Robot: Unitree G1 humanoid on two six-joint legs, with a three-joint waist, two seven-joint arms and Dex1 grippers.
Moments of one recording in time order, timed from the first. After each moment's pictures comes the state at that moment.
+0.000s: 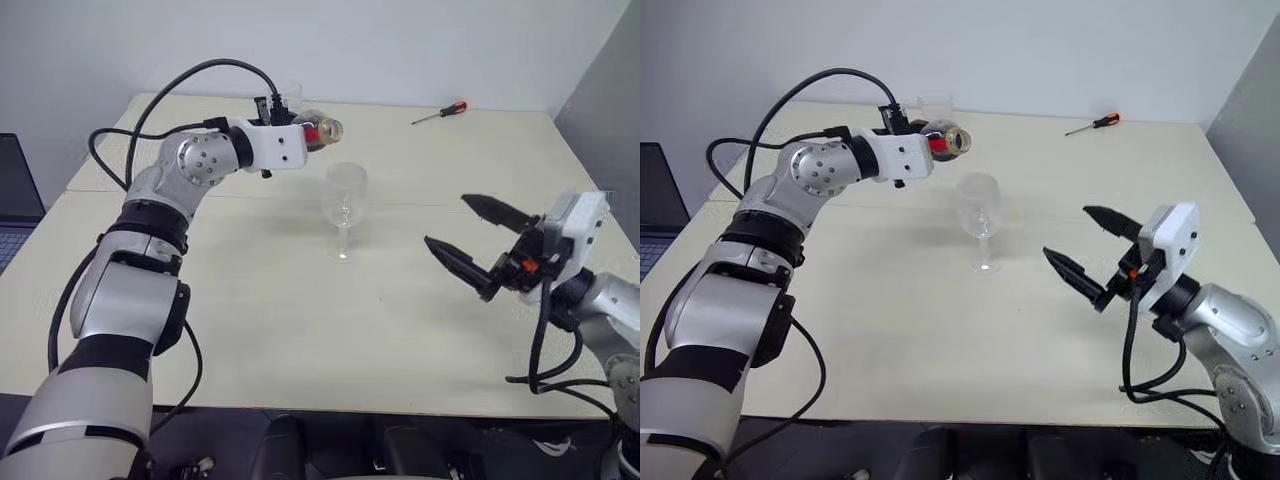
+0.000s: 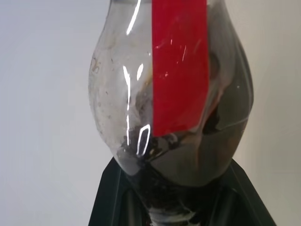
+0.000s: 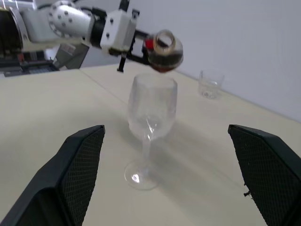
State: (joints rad) left arm -1.28 0.60 -0.32 1.07 0.48 -0.69 -0.50; right arm -0.12 -0.63 -0.21 -0.70 0.65 0.56 0.57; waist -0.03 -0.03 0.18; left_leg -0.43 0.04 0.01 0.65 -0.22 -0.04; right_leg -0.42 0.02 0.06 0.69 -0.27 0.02
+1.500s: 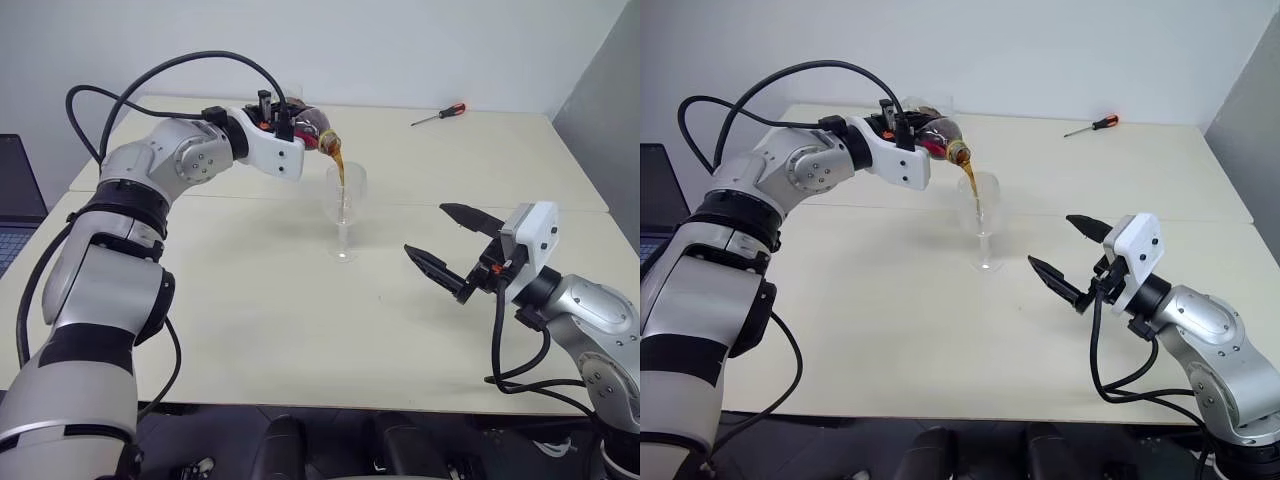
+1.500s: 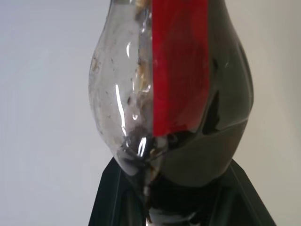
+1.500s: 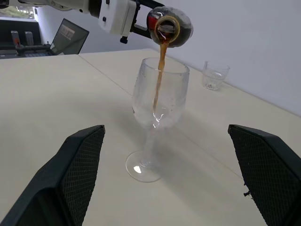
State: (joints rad) left arm -1.37 0.66 -0.47 1.13 0.75 -0.82 -0.20; right arm -0.17 -0.61 -0.13 -0.67 0.56 0.54 0.55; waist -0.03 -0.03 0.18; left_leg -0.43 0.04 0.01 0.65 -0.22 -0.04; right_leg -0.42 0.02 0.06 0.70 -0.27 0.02
